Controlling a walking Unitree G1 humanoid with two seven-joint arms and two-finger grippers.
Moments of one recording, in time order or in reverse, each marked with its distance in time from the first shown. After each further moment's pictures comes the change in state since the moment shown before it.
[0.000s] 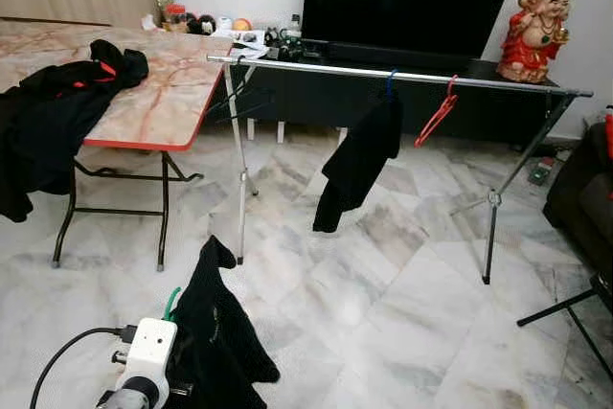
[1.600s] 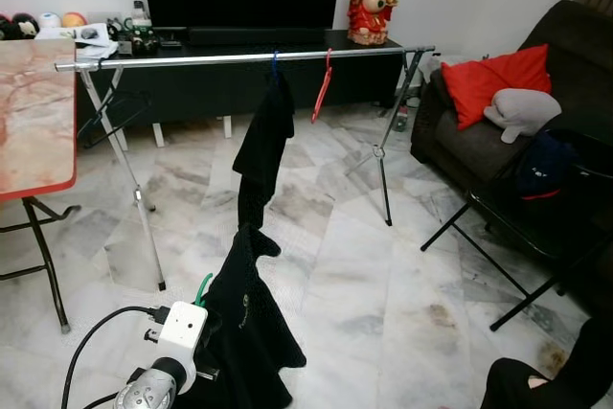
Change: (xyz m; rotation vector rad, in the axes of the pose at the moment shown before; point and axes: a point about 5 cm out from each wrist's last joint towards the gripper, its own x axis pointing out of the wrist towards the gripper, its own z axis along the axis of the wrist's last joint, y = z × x) left arm 0.012 -0.021 0.020 0.030 -0.059 -0.078; right arm -0.001 0.008 -0.005 0.042 -0.020 0.014
